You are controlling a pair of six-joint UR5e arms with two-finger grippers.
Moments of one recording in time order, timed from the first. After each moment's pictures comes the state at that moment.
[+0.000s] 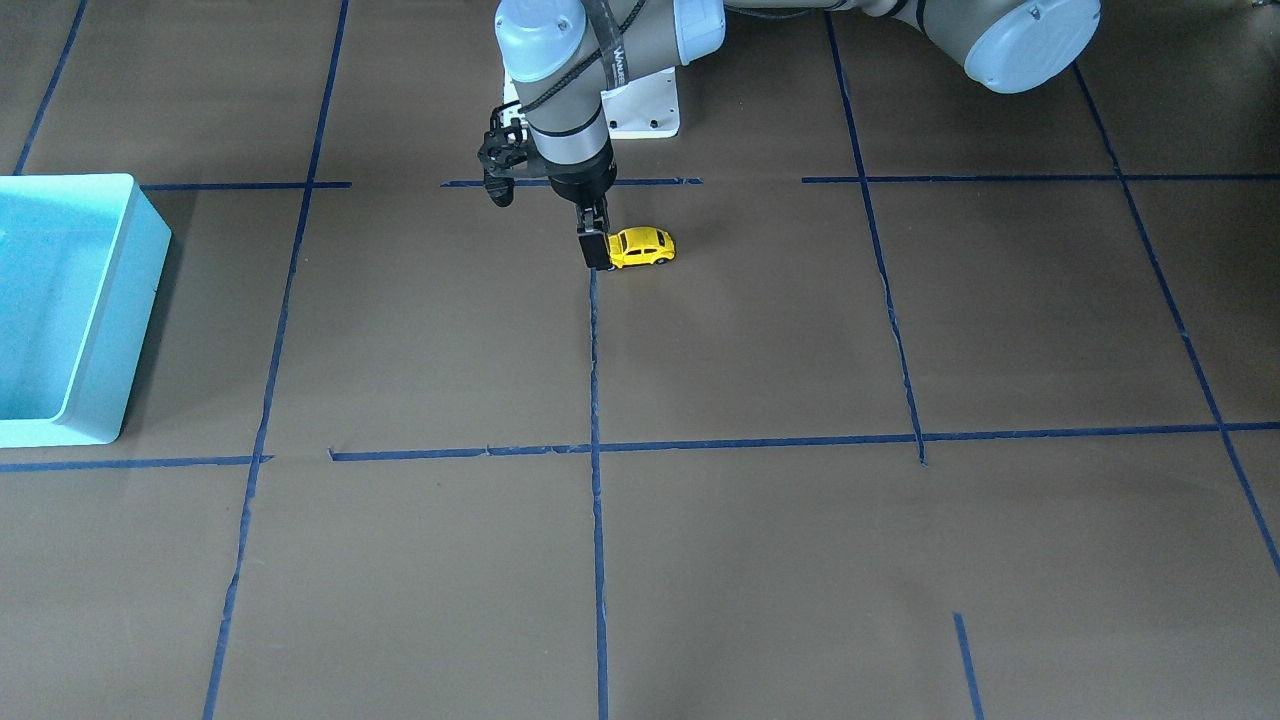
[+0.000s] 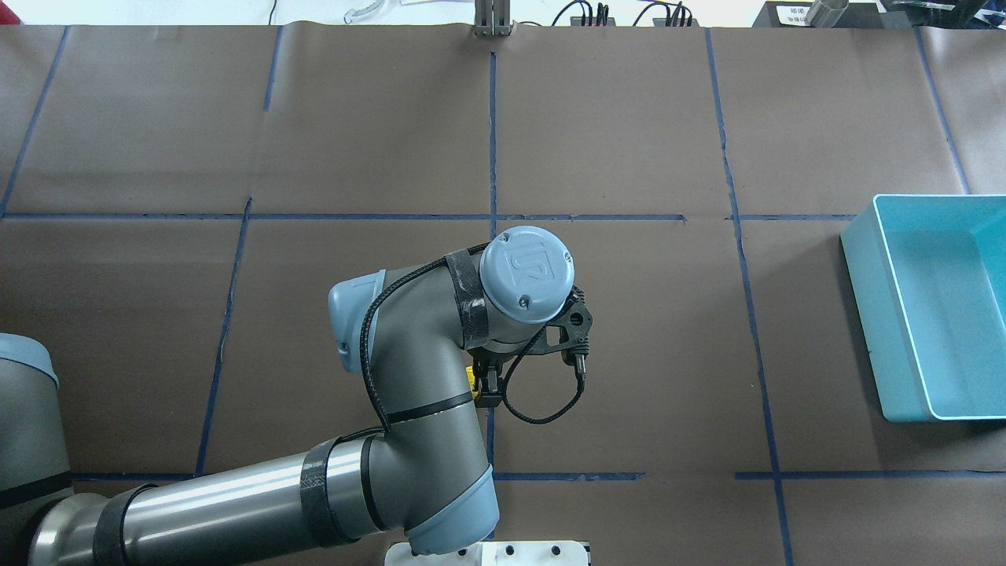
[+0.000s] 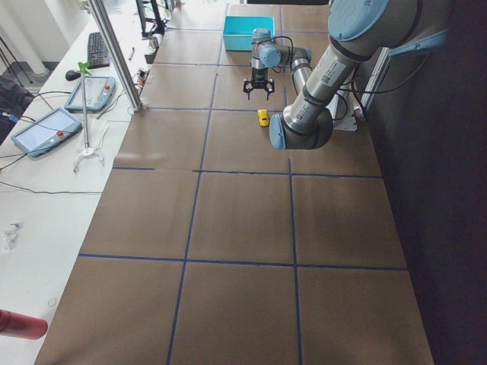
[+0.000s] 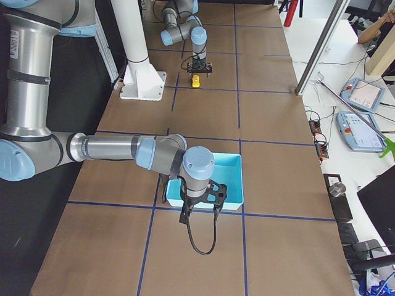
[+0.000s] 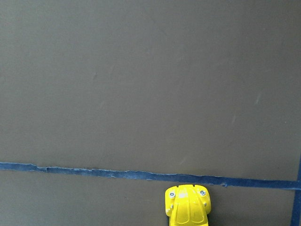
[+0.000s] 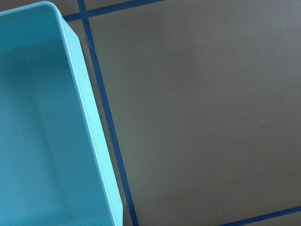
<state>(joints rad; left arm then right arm) -0.37 -2.49 -1.55 -1.26 -1.76 0.25 1.68 -1.75 1.82 -1.87 2.30 -0.01</state>
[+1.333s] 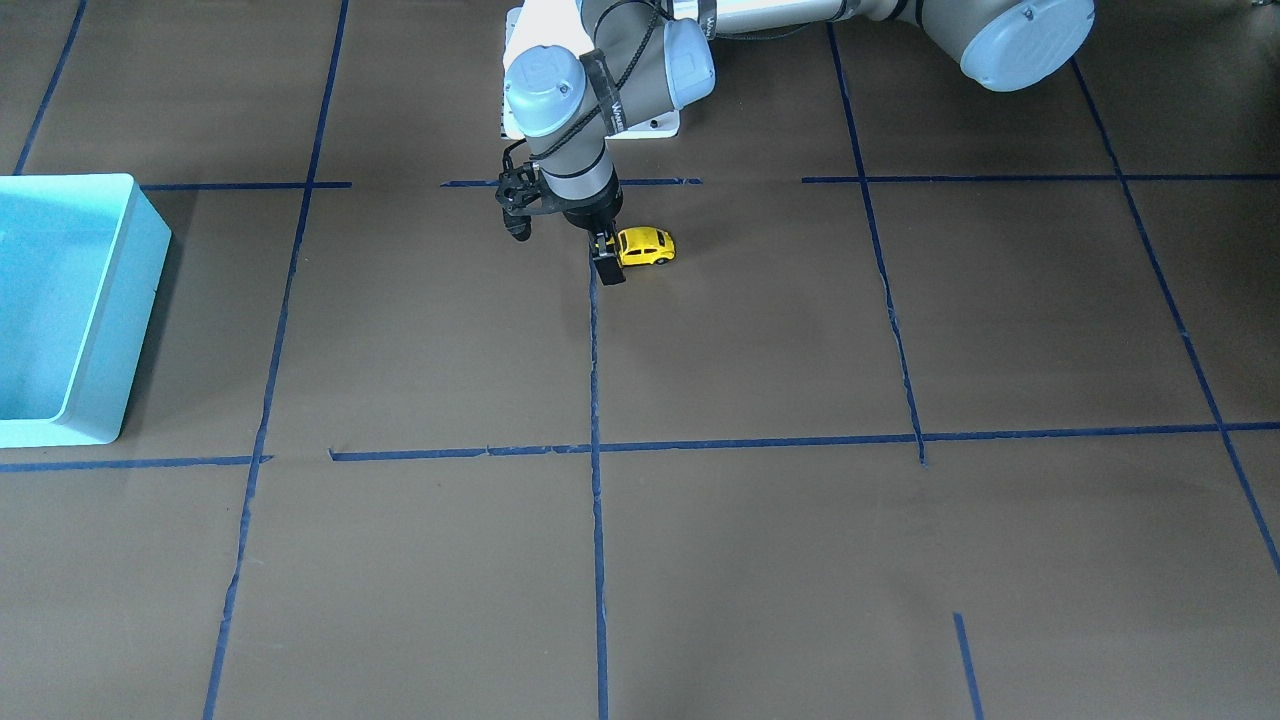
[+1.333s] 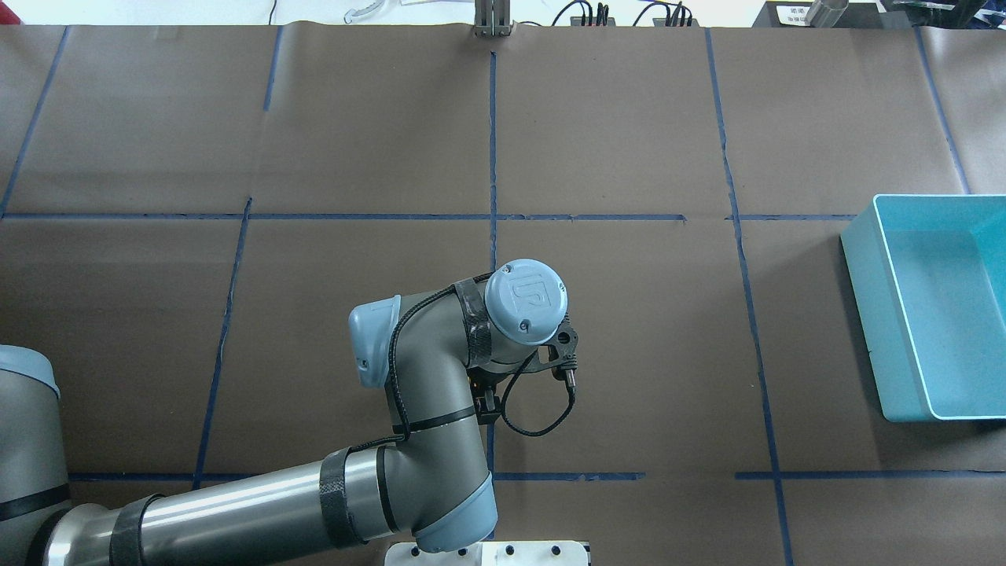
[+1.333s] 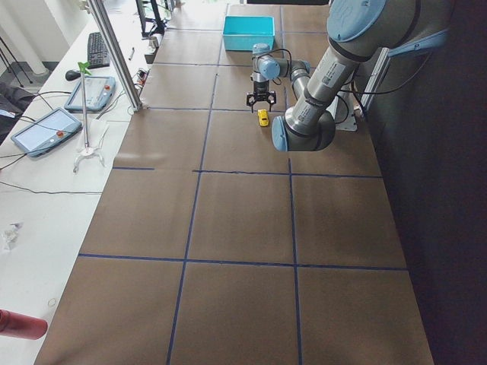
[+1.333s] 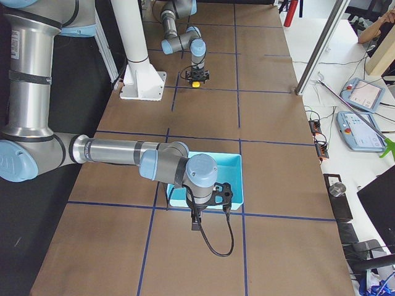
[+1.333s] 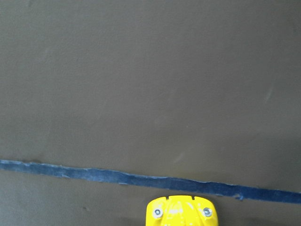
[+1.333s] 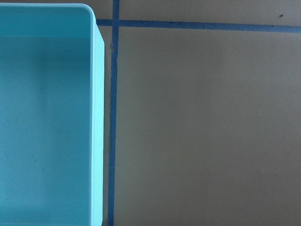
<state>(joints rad) -0.34 -2.48 -1.45 -1.34 -1.79 0.17 1.68 -1.73 1.72 -1.72 2.30 -0.19</state>
